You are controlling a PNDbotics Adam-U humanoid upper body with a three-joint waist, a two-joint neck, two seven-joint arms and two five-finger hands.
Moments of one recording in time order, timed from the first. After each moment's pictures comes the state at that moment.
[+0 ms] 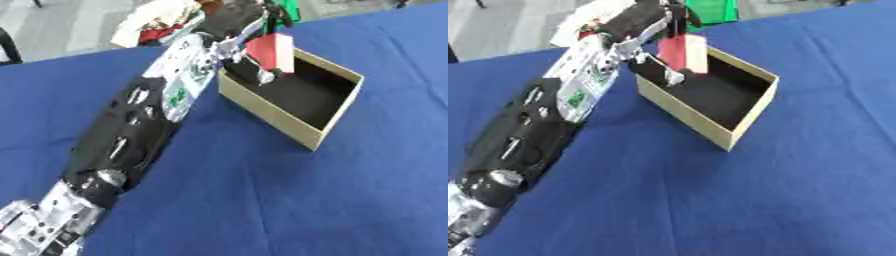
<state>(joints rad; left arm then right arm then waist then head) -1.20 0.17 -0.32 -1.09 -0.95 -0.11 -0.19 -0.60 -0.78 0.01 -1.99 0.33 0.13 -0.31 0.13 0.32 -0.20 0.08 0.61</state>
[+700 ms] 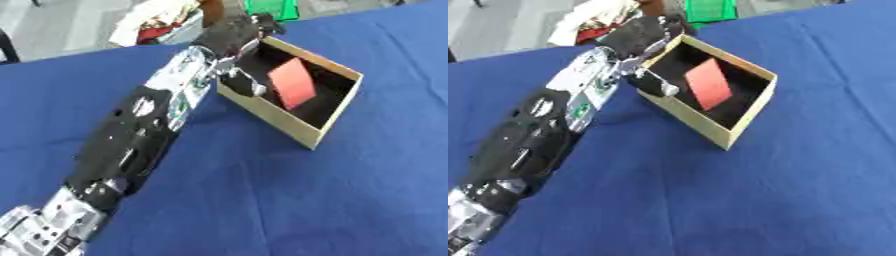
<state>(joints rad) -1.18 0.16 -0.30 -1.03 -1.12 -0.13 -0.09 -0.60 -0.77 0.01 -1.99 0.32 0.13 -0.31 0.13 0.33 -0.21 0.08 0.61</state>
